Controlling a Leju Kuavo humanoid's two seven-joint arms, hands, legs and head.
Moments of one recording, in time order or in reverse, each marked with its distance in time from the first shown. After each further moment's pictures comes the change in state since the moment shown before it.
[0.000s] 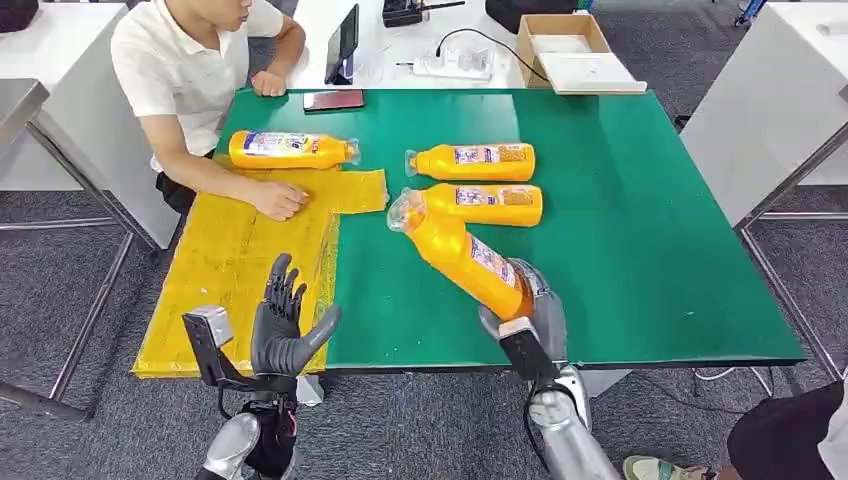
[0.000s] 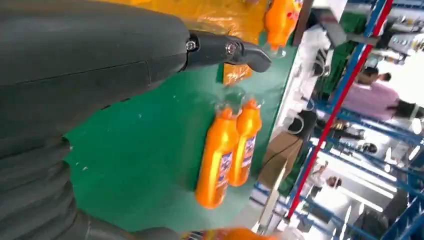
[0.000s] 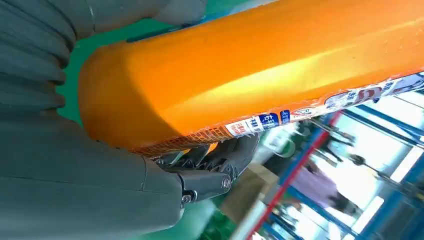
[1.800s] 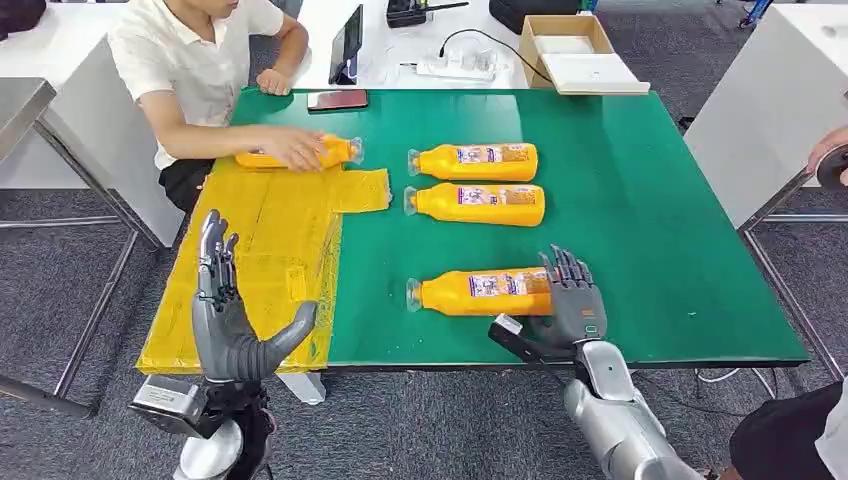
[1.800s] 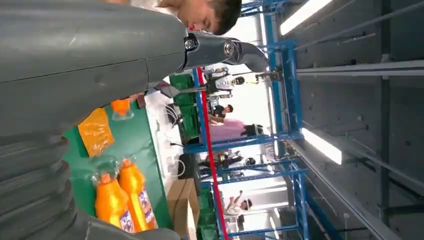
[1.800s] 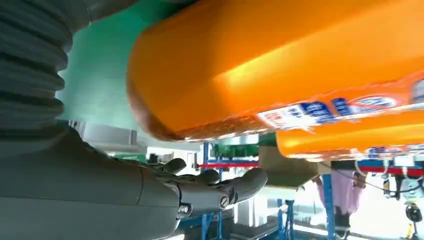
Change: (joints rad) left arm 0.029 0.037 0.008 -0.246 -0.459 0.107 -0.311; right arm -0.240 -0.159 0.001 0.446 0.866 -0.236 0.471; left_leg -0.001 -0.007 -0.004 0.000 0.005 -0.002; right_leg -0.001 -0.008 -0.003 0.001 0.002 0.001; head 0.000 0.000
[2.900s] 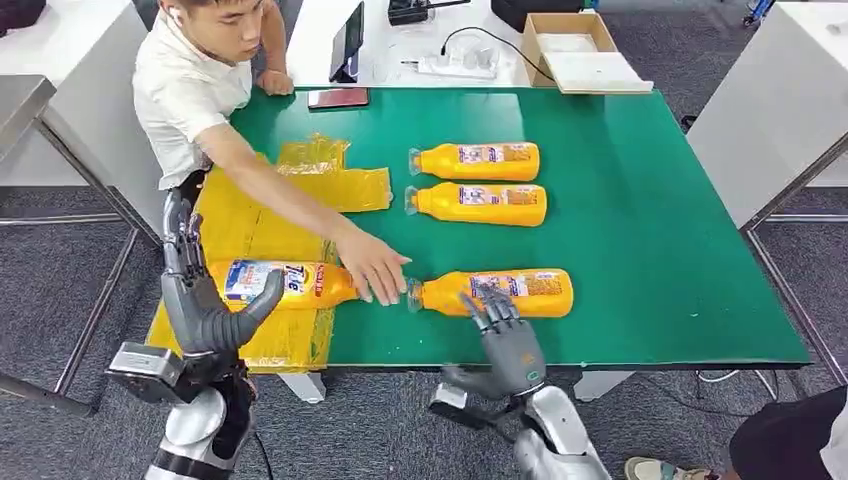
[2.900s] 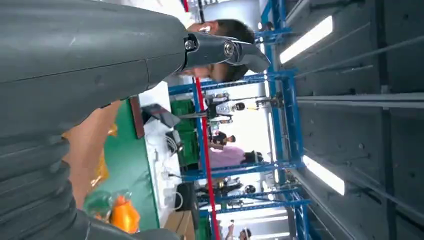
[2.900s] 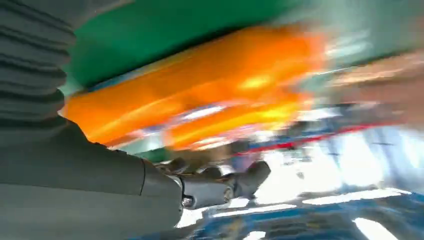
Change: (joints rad) left arm -0.049 0.000 0.102 0.057 0.020 0.011 -0.035; right arm 0.247 0.106 0.026 -0.319 -0.087 -0.071 -0.220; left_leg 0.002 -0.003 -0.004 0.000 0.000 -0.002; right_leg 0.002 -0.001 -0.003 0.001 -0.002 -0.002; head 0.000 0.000
